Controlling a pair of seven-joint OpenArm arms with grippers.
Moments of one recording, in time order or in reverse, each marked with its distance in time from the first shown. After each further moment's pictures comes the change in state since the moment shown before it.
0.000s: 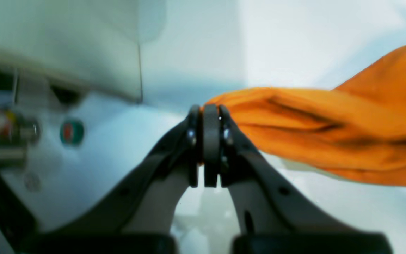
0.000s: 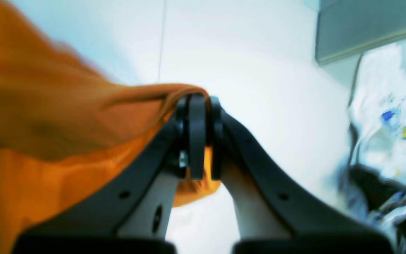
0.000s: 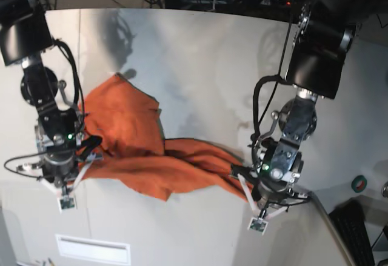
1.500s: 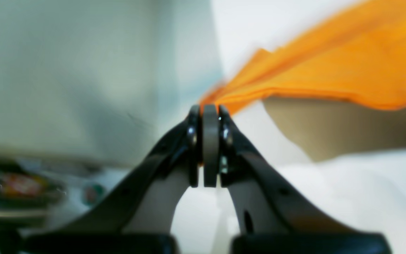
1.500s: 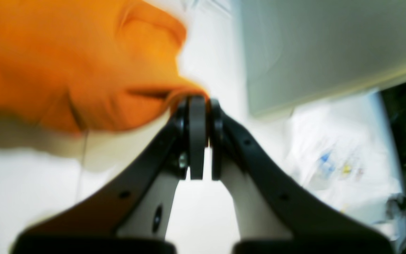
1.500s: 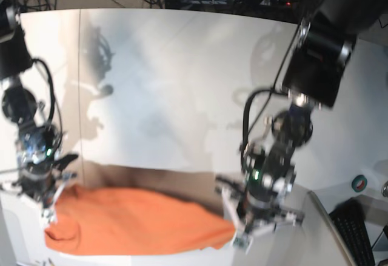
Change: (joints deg) left arm 0.4 0.1 3.8 10.2 0.2 -0.1 0.3; right arm 3.1 4.7 0.1 -6.1 -0.2 0.0 11.2
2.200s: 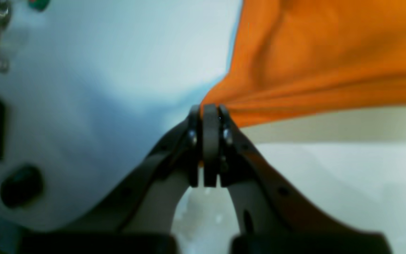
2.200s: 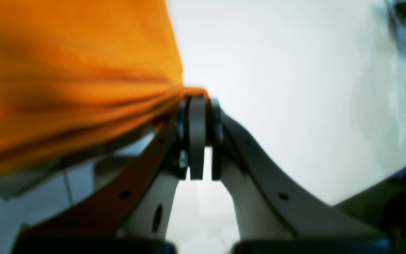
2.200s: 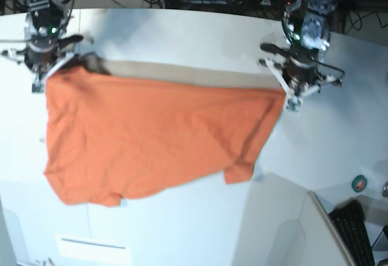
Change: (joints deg) left arm 45.8 -5.6 -17.9 18.6 0.4 0.4 -6.4; right arm -40.9 -11.9 20.9 13.2 -0.5 -0.4 5.0
